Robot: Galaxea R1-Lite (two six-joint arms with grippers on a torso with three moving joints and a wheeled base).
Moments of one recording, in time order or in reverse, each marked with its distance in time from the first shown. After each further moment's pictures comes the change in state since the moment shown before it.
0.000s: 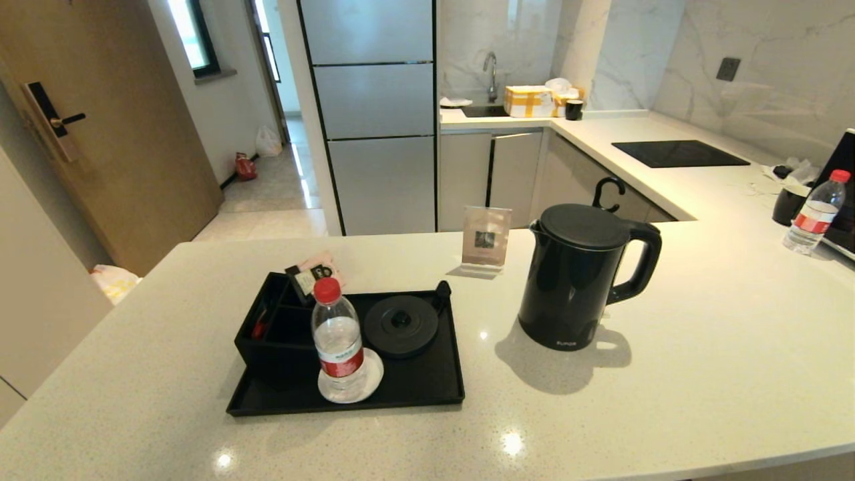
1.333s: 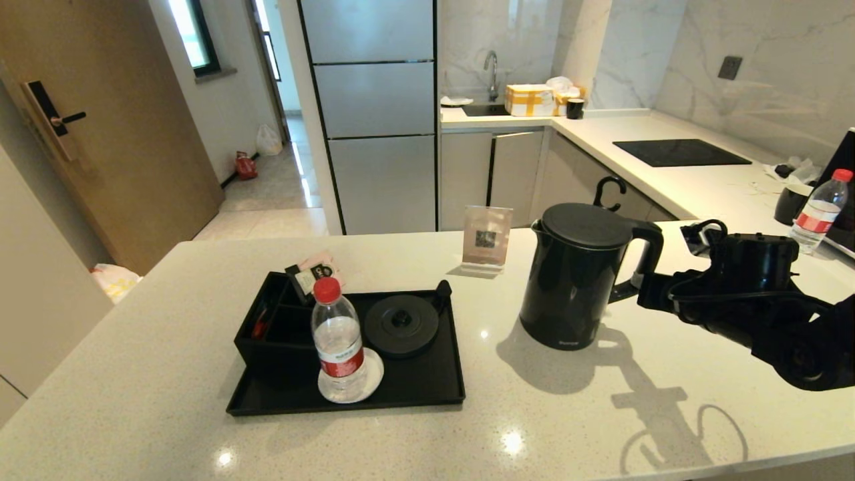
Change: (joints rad) left arm 0.001 0.000 0.001 0.000 0.000 0.000; right arm 0.041 1.340 -0.111 -1.273 0.019 0.087
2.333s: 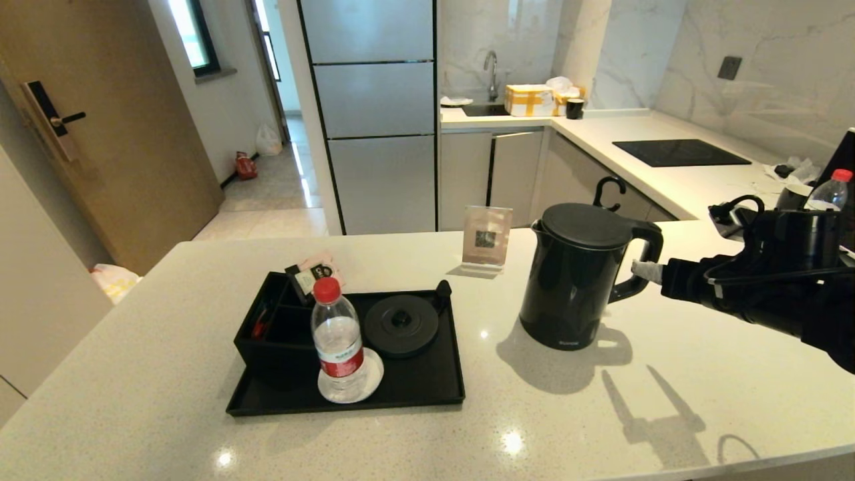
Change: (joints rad) left arm -0.001 0.000 0.000 0.000 0.000 0.000; right arm -0.005 -0.181 -0.031 0.248 0.041 0.005
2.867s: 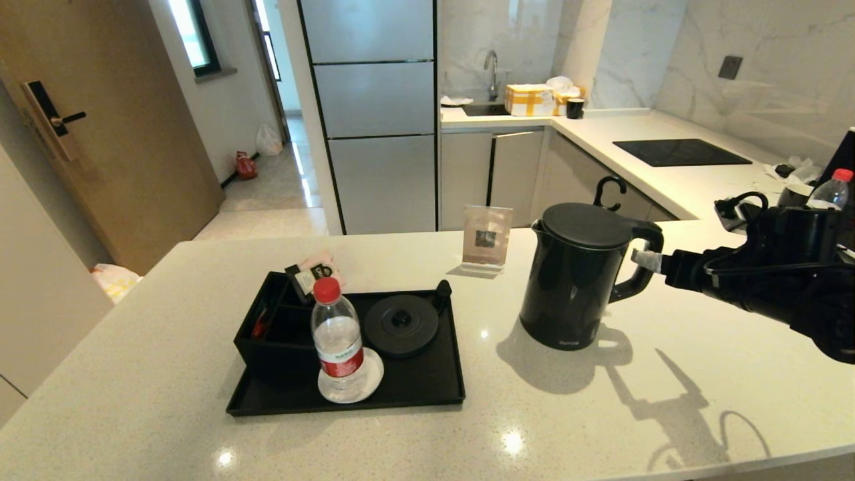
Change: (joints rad) left arm 0.001 0.000 0.000 0.000 0.000 0.000; right arm -0.089 0.094 -0.056 -0.103 0.105 -0.025
